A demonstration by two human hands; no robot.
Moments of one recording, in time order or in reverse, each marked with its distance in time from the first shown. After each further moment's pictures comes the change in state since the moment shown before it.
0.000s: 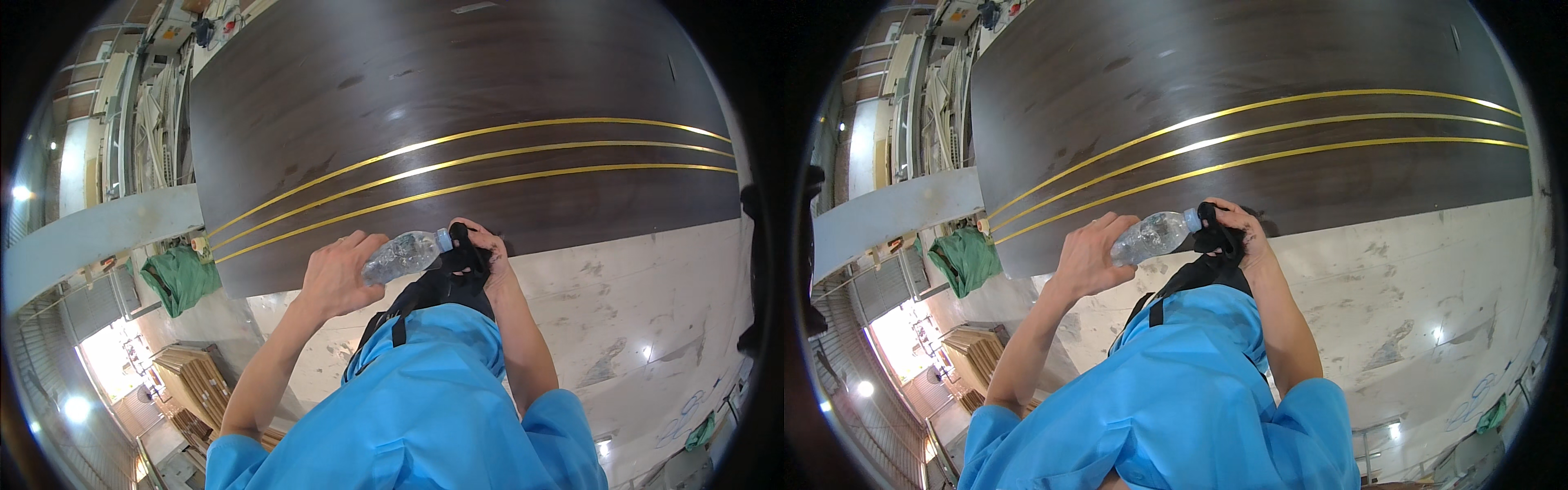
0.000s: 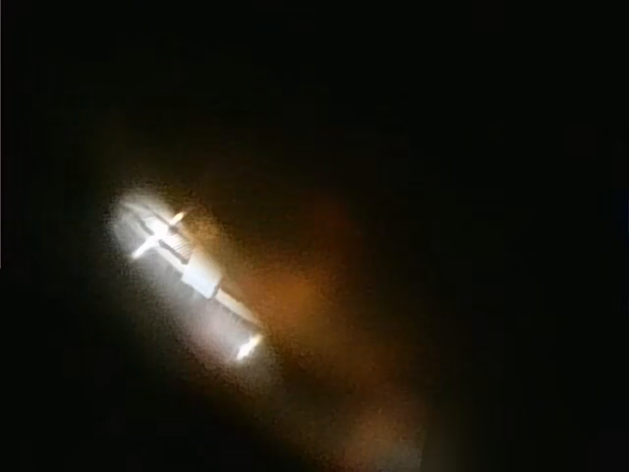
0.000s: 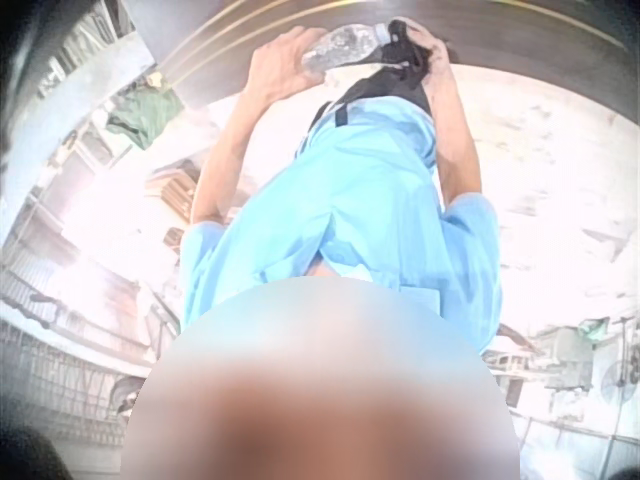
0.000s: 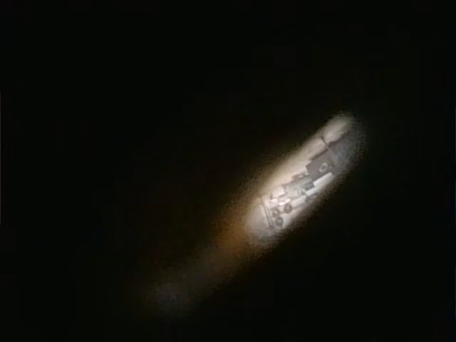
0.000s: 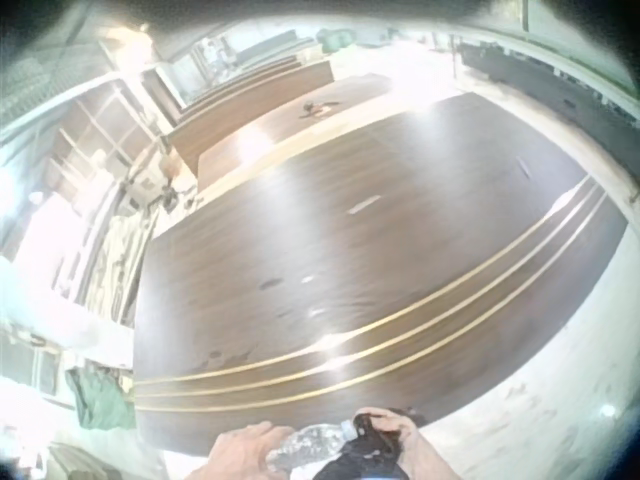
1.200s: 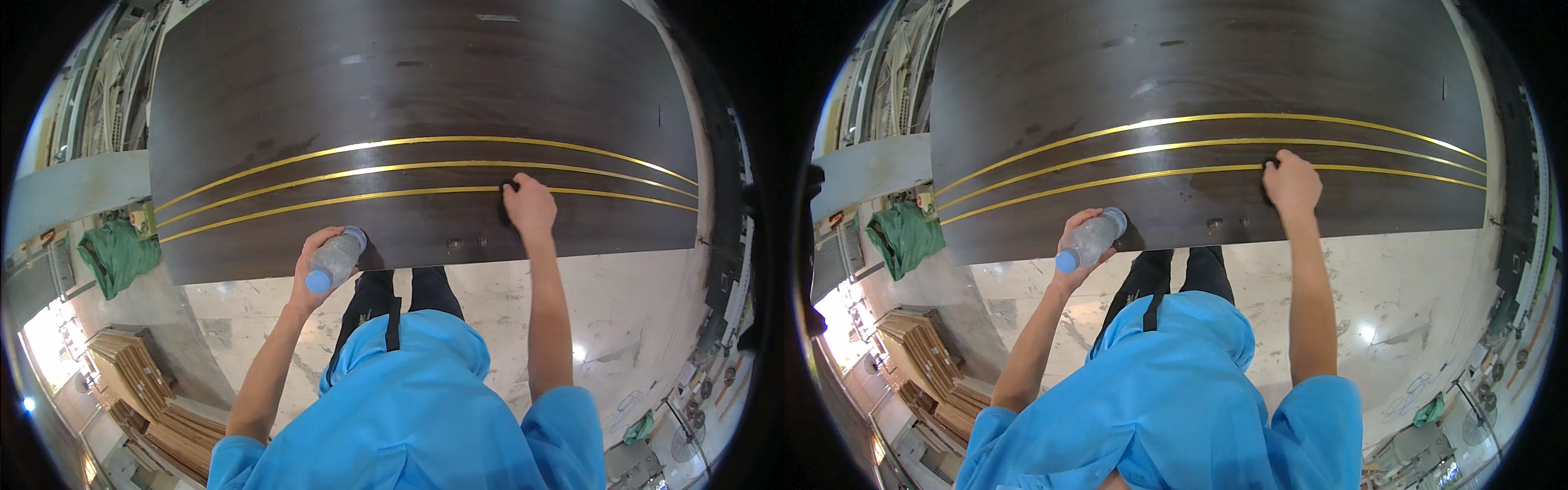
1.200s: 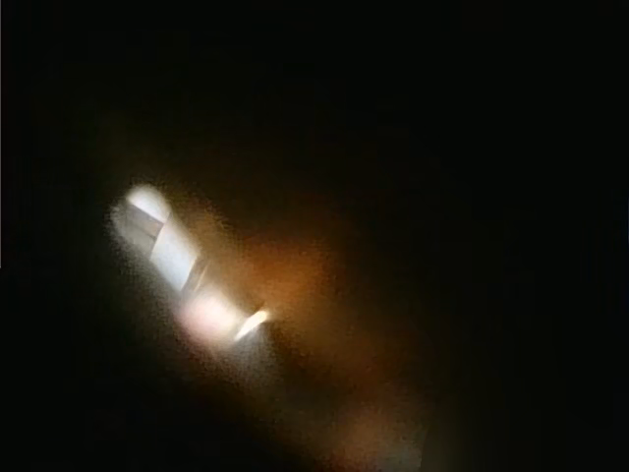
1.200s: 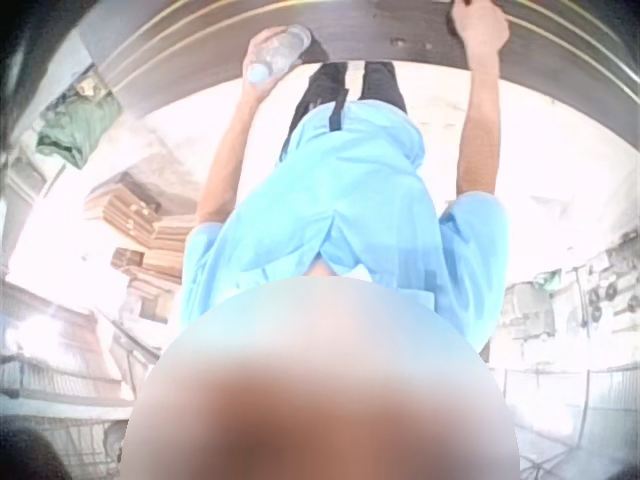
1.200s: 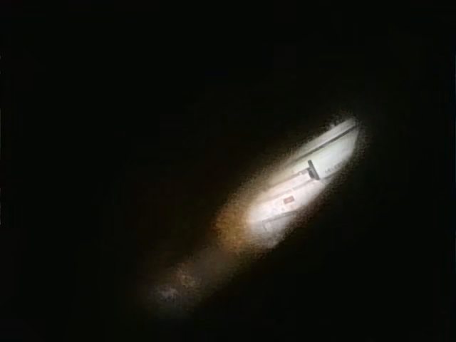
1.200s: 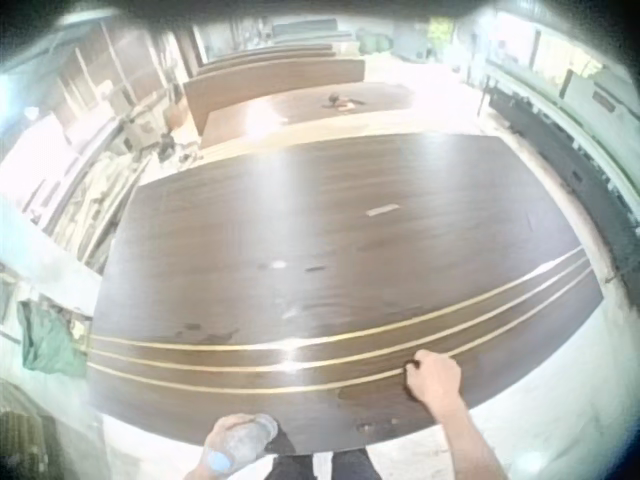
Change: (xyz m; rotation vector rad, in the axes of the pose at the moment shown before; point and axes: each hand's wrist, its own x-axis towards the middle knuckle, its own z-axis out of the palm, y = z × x) left_hand -0.016 -0.097 0.147 -0.863 0.545 0.046; right_hand 0.037 -0.116 0.073 -2.349 1.176 0.012
